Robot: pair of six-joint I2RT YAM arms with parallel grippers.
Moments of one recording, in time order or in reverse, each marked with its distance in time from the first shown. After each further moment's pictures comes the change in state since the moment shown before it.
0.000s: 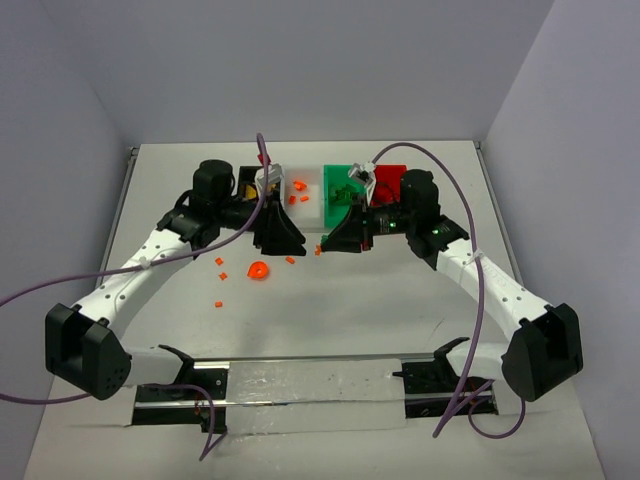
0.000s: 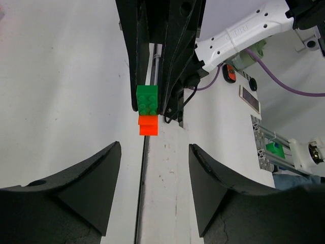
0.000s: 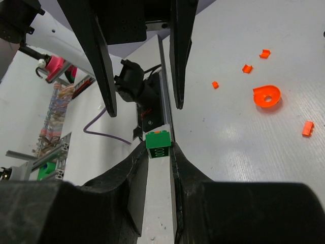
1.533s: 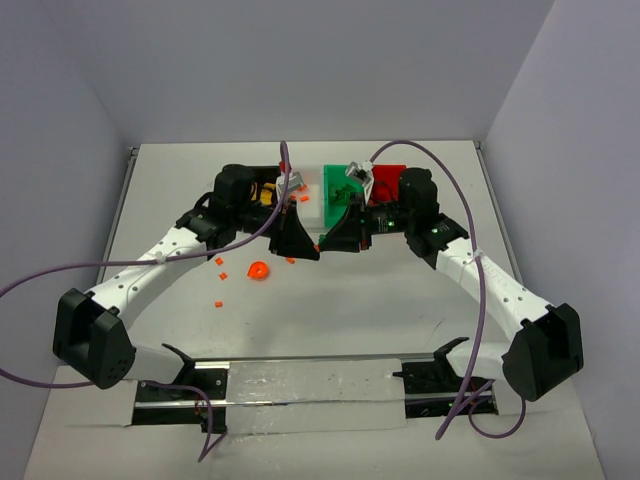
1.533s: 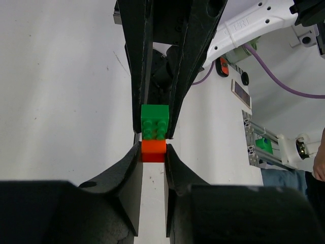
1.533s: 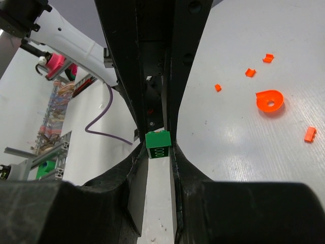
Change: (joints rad) left arm -0.101 0.063 0.007 0.032 -0.045 -0.055; right arm 0.020 0.002 0.025 -0.012 0.006 -0.007
